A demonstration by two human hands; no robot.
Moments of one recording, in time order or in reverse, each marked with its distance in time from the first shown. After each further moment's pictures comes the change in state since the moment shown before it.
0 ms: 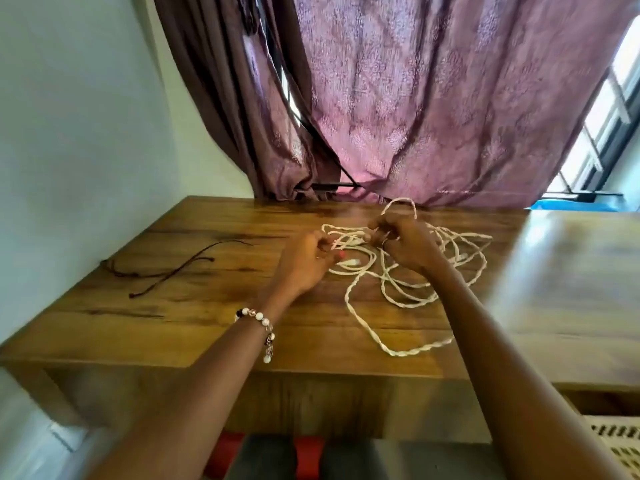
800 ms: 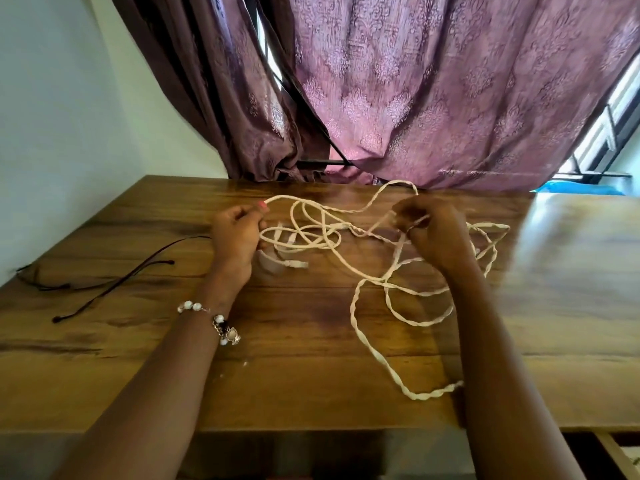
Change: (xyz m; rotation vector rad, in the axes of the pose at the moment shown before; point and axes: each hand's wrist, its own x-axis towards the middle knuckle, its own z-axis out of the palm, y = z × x) left_hand 0.060 -0.062 -0.016 -0.696 0.395 -0.439; right_hand 0.018 0.043 -0.005 -0.093 0.181 0.112
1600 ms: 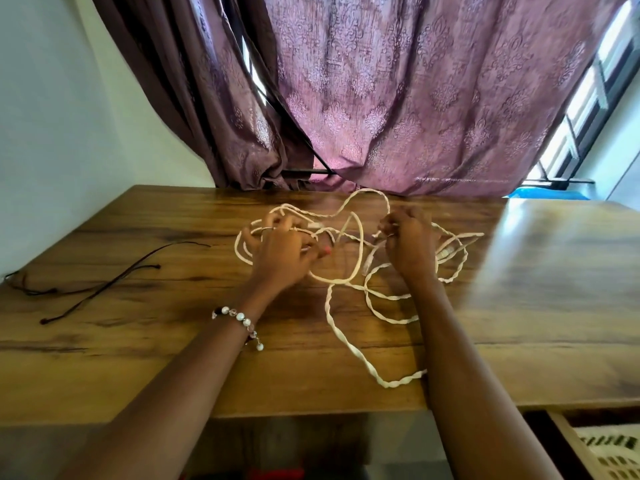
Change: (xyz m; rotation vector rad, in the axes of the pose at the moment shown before) left_hand -0.043 -0.008 0.049 1.187 -0.280 0.655; right_hand -0.009 0.025 0.017 -0.227 0.162 0.068
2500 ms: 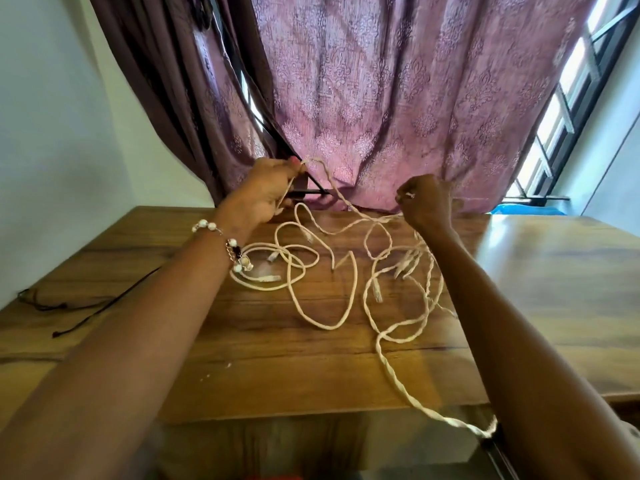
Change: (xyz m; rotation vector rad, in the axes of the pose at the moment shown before) left_hand 0.077 0.022 -0.104 -1.244 -0.078 -0.449; right_hand 0.073 -0.022 -0.066 -0.044 0.016 0.071
